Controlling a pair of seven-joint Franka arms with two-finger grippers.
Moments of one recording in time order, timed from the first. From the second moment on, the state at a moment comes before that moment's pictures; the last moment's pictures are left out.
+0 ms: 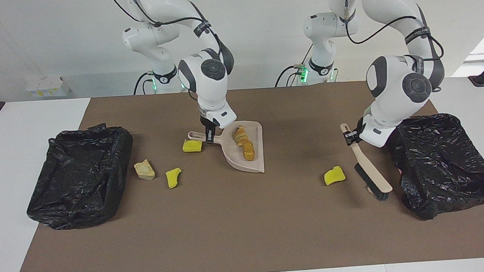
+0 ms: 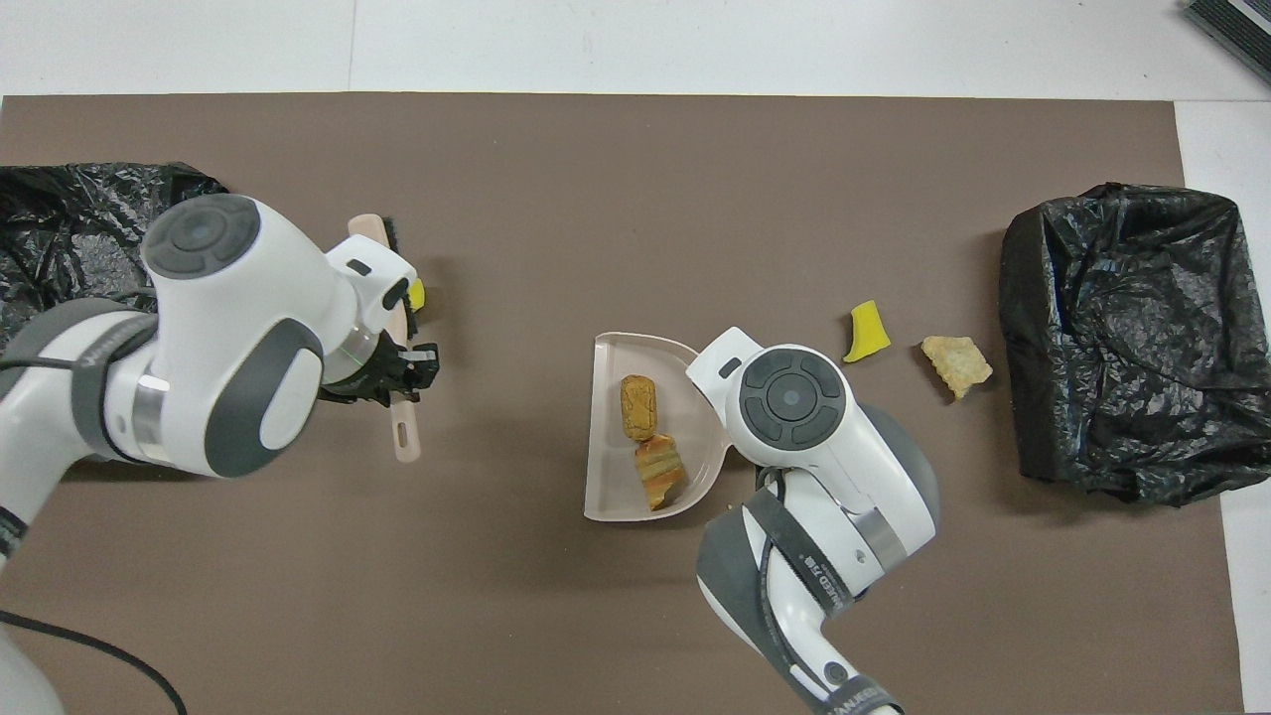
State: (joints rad) left arm 0.02 0.31 -0.15 -1.67 0.01 1.75 -0.26; right arm 0.44 0.15 0.06 -2.06 -0.16 2.12 -0.91
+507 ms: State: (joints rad) left arm 0.15 0.39 -0.15 -1.61 0.07 1.73 -0.12; right arm 0.44 0.15 0.06 -2.06 -0.16 2.12 -0.91
